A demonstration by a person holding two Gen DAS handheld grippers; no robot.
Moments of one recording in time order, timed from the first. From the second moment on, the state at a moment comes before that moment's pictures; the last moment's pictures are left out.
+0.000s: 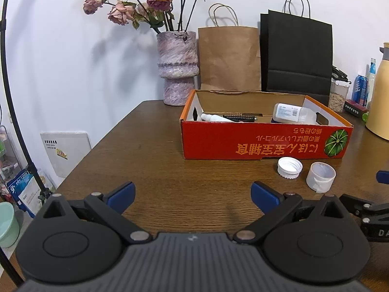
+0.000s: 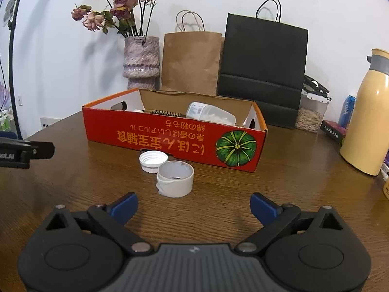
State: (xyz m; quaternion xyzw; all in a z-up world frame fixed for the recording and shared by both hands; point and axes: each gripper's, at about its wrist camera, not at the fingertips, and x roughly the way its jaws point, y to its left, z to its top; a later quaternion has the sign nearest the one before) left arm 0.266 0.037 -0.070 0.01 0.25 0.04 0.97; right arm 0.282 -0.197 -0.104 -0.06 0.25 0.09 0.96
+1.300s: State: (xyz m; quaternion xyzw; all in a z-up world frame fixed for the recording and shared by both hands) left arm 0.287 0.046 -0.078 -0.01 0.27 0.08 0.96; right arm 0.354 -0.172 -0.115 -0.05 0.31 0.13 0.94
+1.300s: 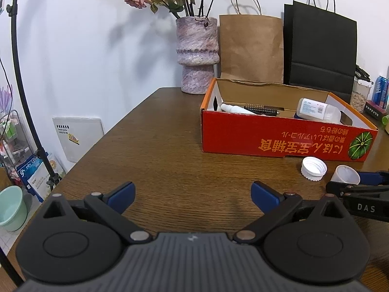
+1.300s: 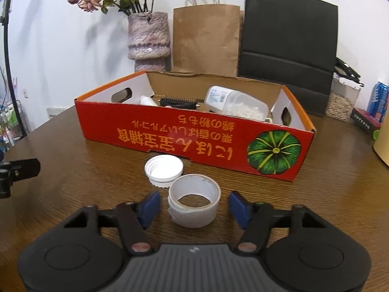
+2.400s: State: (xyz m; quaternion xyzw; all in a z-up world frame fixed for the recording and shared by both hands) left arm 0.332 -0.047 -0.084 0.02 0.30 0.02 0.95; right arm 0.352 -0.255 -0.095 -0.02 0.24 0.11 0.96
